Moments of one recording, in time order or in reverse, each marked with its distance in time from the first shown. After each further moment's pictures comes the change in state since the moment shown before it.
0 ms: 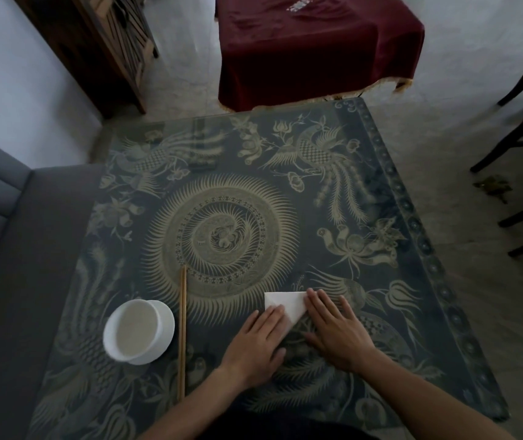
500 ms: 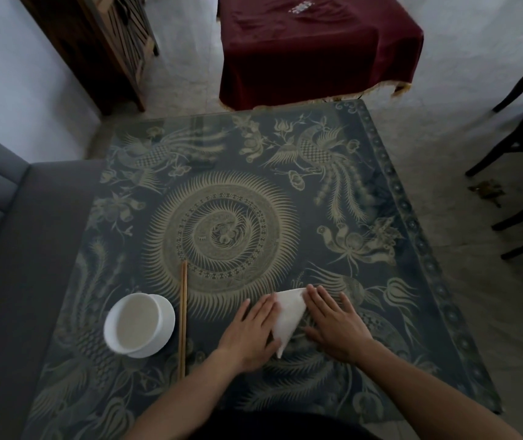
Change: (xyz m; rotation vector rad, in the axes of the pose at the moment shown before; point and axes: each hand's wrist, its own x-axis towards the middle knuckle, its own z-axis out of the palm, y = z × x) left_hand 0.007 -0.013 -0.011 0.064 -0.161 -0.063; right_hand 0.003 -0.001 -0.005 0.017 -0.058 0.024
